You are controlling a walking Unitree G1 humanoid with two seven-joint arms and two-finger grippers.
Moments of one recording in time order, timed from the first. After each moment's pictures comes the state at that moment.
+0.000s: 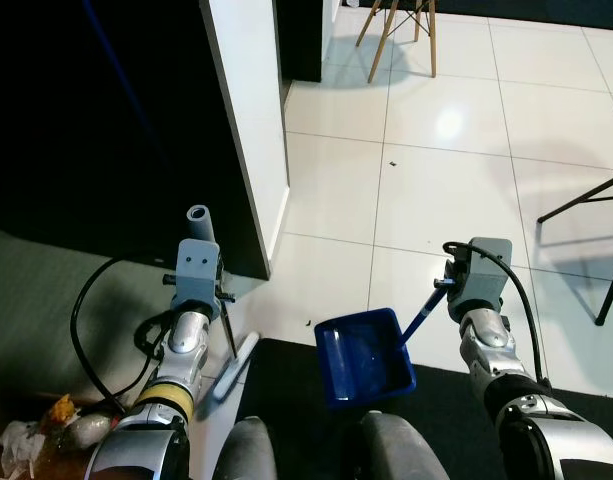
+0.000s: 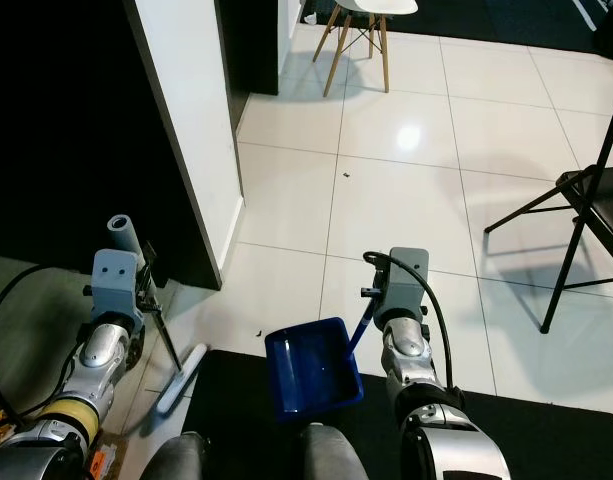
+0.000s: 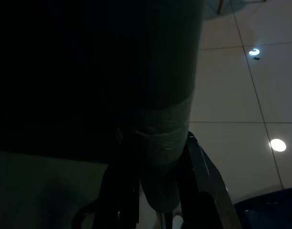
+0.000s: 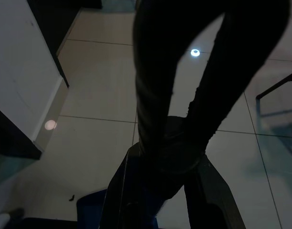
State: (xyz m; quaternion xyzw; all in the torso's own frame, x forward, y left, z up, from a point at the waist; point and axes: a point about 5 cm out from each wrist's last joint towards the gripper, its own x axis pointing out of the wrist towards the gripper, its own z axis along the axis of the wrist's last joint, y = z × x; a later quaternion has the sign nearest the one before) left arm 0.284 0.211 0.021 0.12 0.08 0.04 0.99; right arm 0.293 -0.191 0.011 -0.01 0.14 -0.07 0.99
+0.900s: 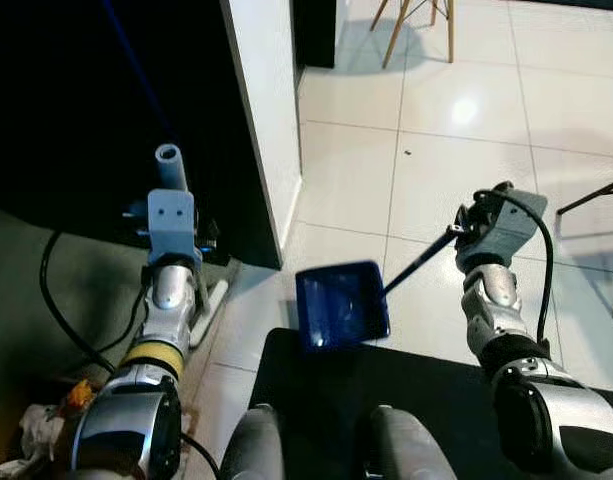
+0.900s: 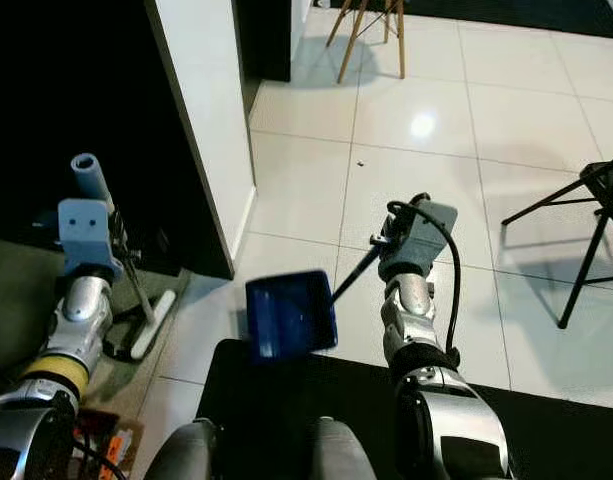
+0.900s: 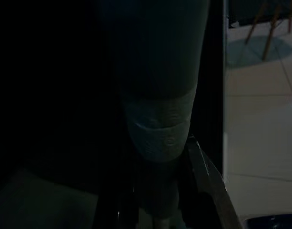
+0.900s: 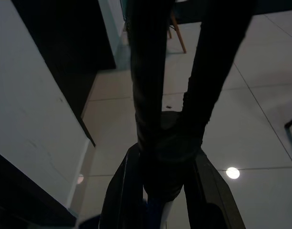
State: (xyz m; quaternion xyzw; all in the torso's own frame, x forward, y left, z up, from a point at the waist) left arm 0.328 0.235 0.090 0.14 -0.03 0.10 0.99; right arm 0.336 -0.195 0.071 0.08 0.01 -0.10 0.99
